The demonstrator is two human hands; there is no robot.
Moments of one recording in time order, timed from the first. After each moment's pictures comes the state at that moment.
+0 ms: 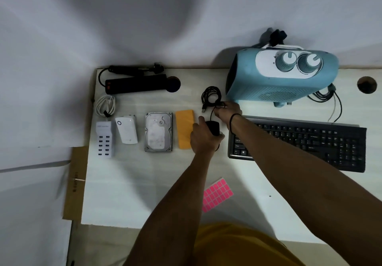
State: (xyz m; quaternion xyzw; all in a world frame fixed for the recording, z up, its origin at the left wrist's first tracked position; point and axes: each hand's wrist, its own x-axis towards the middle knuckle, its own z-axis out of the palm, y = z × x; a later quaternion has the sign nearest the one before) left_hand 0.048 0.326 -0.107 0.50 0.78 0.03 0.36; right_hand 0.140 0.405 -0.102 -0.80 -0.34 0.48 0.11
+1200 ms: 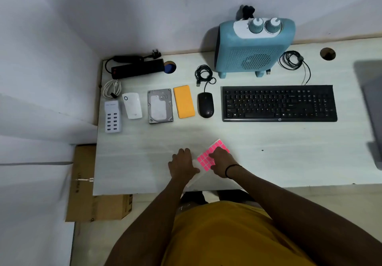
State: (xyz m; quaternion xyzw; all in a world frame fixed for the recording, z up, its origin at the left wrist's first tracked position) left_hand -0.056 0.114 -0.108 0.65 0.68 -0.18 0.30; right_hand 0.113 0.113 -0.099 -0.62 -0.65 0.40 -0.16
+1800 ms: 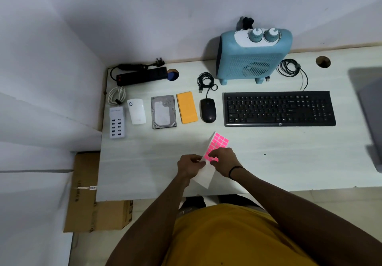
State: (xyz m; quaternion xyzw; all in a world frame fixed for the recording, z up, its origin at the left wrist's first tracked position) left_hand -0.057 0.119 -0.108 0.39 0.72 0.09 0.57; right_hand 0.106 0.118 -0.078 -0.68 -0.62 0.39 0.00
